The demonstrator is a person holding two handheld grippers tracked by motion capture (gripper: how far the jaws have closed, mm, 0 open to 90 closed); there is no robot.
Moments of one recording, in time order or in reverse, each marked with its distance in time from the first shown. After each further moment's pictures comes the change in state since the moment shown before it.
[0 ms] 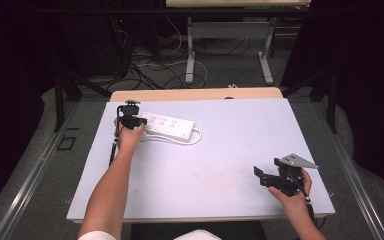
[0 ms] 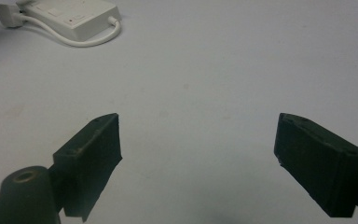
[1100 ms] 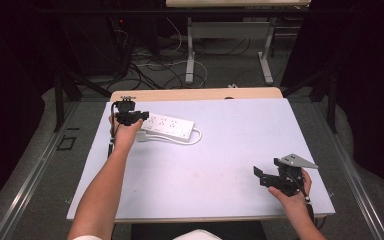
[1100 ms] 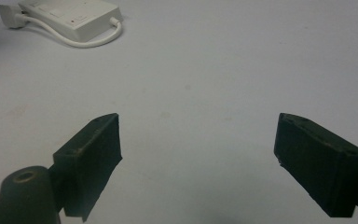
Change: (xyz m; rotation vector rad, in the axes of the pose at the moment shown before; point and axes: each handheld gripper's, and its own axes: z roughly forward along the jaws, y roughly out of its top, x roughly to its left) left arm -0.002 0.006 -0.029 -0.146 -0.049 0.001; right arm 0.000 0.001 0.000 -0.003 0.010 -0.016
